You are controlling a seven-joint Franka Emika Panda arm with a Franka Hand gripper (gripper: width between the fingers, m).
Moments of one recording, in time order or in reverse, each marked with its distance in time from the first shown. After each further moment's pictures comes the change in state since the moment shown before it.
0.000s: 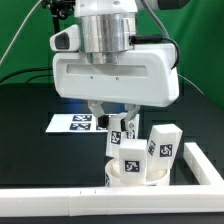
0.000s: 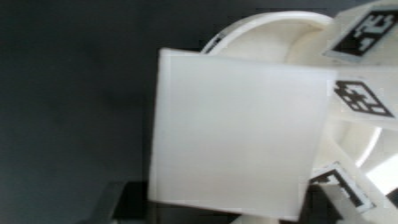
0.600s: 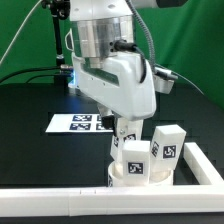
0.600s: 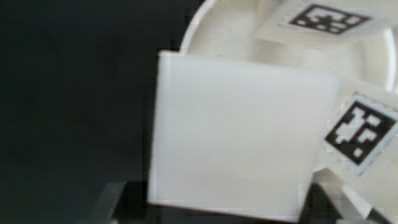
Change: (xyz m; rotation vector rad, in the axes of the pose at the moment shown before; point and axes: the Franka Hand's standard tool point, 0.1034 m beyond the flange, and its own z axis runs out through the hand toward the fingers) arm 0.007 -0.002 0.003 -0.029 -0.070 0.504
